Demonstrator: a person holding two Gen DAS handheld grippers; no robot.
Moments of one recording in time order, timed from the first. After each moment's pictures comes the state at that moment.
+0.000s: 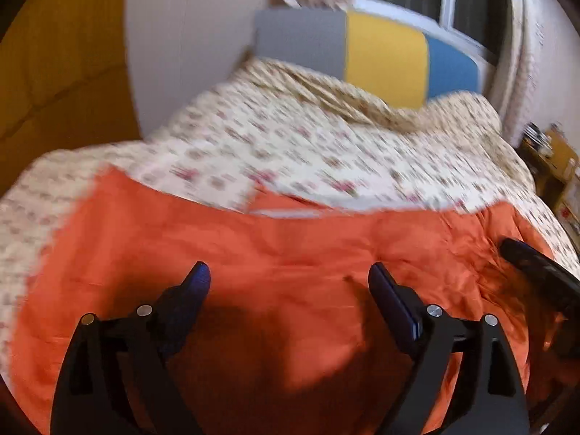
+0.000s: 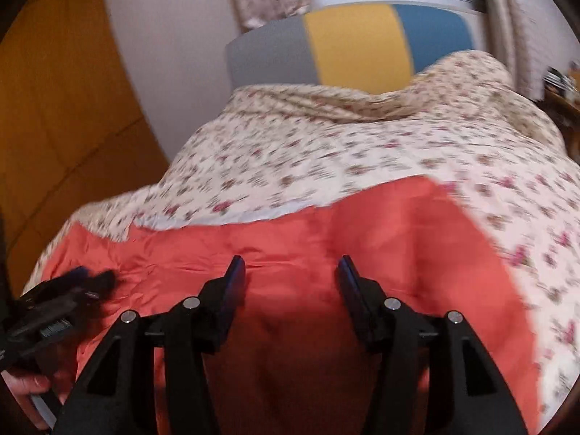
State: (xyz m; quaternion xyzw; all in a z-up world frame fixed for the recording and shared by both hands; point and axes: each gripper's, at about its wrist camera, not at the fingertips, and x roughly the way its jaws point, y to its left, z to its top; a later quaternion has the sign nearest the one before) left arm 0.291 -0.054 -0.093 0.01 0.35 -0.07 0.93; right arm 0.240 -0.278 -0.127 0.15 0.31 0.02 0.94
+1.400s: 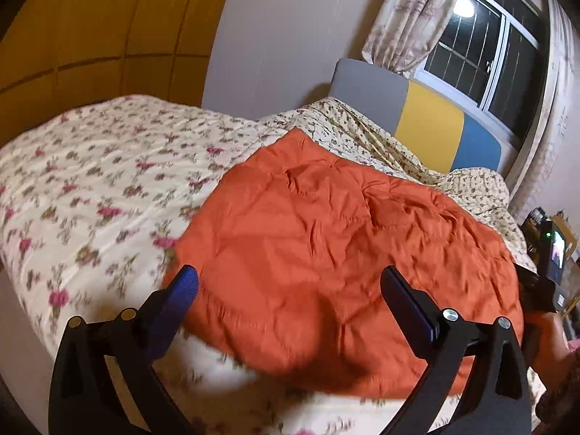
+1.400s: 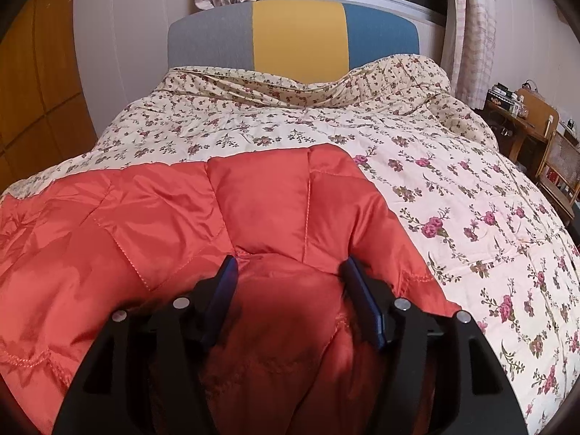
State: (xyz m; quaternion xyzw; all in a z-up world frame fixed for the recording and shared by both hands) left arm 0.118 0.079 -0.112 -0.14 0.29 -0.01 0.95; right arm 0.226 -0.289 -0.152 0.07 0.36 -0.11 0.93
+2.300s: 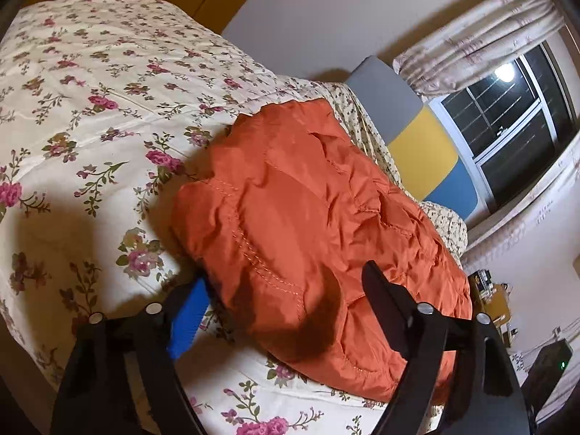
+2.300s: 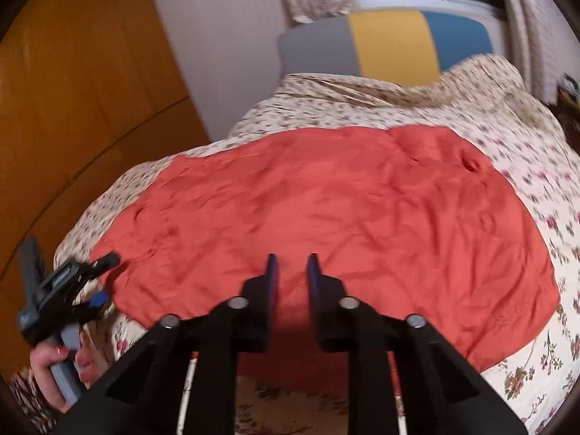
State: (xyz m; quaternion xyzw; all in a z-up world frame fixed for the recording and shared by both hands) left arm 0.126 0.117 -0.144 -0.34 0.34 -0.06 0.88; right arm 0.079 -0.168 -0.107 0.11 0.32 0.11 0.93
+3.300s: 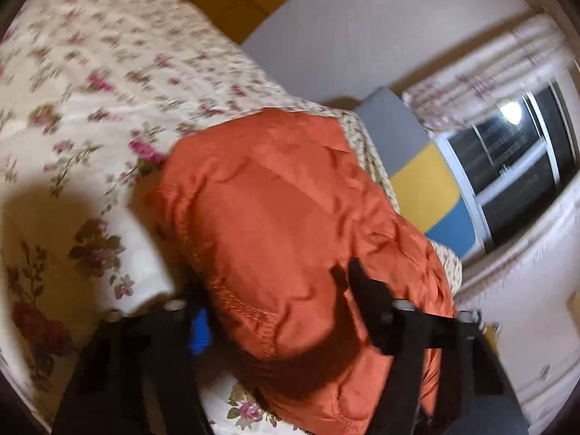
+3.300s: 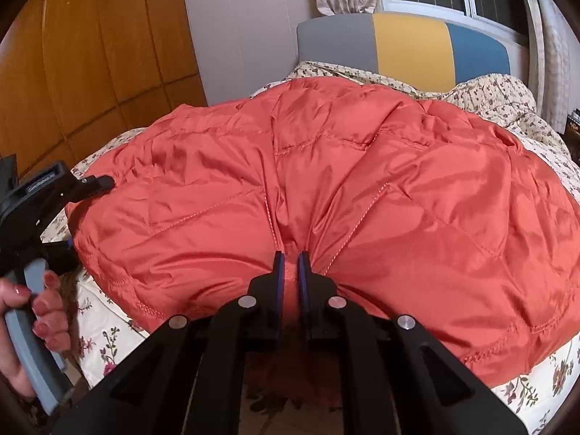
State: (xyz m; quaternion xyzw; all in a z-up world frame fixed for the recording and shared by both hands) left arm 0.144 0.106 -0.158 -0.40 0.29 -0.02 0.87; right arm 0.088 -0.136 -0.174 0.05 0.32 0.09 0.94
